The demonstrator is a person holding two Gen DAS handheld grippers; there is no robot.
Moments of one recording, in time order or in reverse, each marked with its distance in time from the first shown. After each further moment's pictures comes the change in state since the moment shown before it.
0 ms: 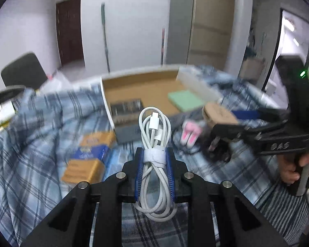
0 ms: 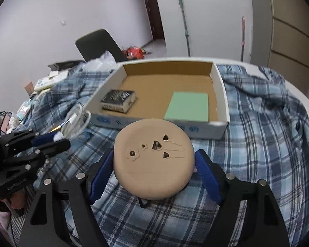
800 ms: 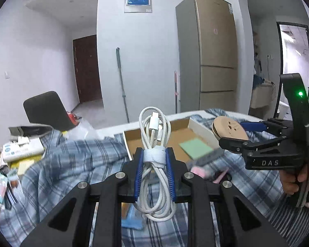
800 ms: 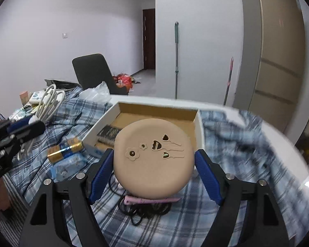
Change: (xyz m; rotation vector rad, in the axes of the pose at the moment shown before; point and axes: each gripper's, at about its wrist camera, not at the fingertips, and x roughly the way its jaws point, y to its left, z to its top) left arm -0.058 -0.013 0.029 0.030 -0.259 0.138; right arm -0.046 0.022 0.017 -0.098 -0.240 -0.129
